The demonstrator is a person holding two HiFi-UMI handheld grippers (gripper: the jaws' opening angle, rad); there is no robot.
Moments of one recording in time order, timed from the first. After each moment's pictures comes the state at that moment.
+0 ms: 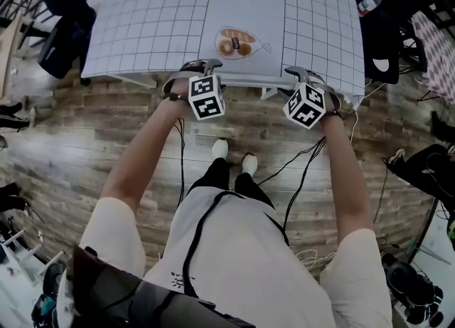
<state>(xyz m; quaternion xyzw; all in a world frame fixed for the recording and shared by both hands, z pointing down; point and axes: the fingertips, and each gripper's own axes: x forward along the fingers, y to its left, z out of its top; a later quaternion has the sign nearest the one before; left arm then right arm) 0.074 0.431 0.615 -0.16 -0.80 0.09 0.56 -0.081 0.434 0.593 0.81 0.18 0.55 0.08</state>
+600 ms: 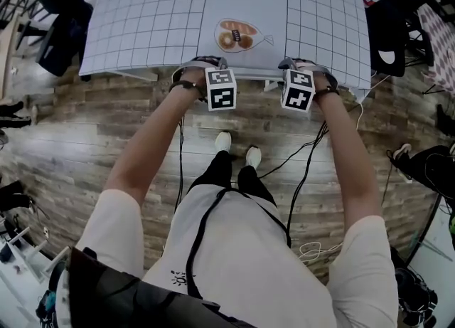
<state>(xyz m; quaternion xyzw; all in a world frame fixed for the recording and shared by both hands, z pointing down) 0.067 0.422 0.665 -0.05 -0.75 0.08 0.65 -0.073 0.437 0.644 0.76 0.04 0.63 0.11</state>
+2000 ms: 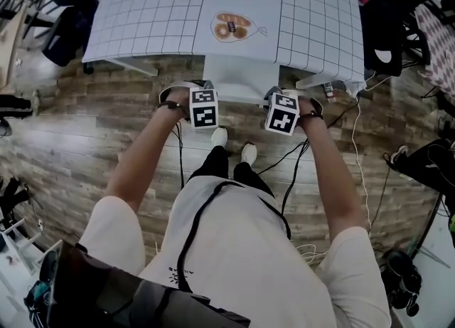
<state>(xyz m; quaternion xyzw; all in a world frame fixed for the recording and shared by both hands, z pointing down) 0.072 0.293 0.661 -0.02 -0.75 0.02 0.66 -0.069 0.295 0.644 0.79 0.00 0.61 0.02</state>
